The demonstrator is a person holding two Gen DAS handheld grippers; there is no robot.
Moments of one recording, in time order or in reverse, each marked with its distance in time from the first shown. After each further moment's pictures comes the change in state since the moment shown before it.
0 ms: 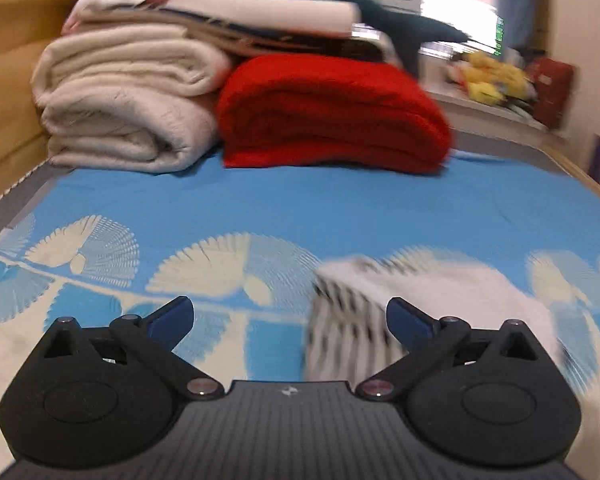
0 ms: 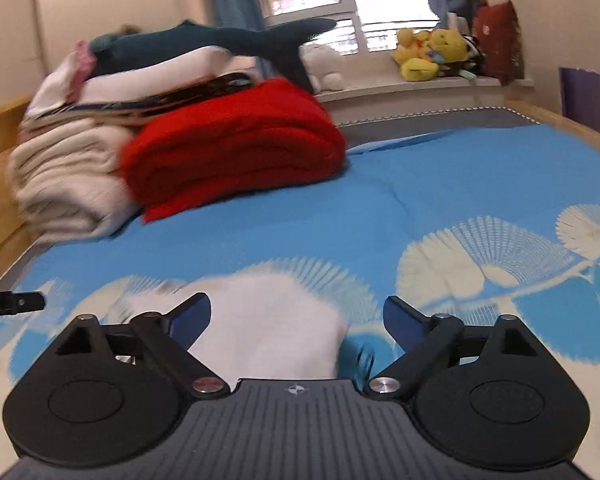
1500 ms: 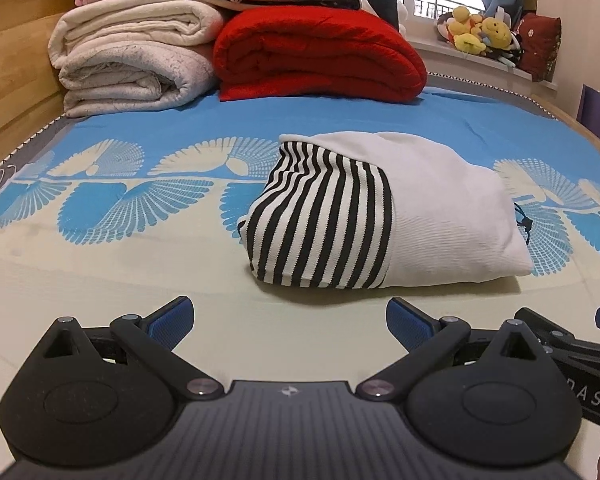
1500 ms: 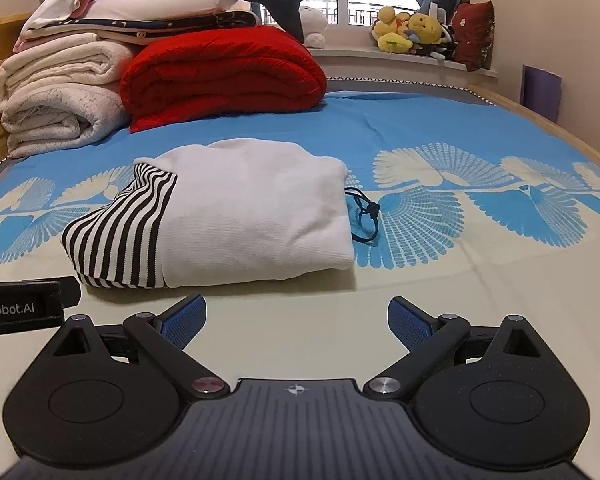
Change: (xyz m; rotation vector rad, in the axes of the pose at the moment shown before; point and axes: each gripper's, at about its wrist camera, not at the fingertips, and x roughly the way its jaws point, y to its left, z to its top) left arm -0.055 -0.055 -0.132 0.001 0.094 0.059; right arm -0.031 0.071 -0.127 -0.123 0.062 -0.233
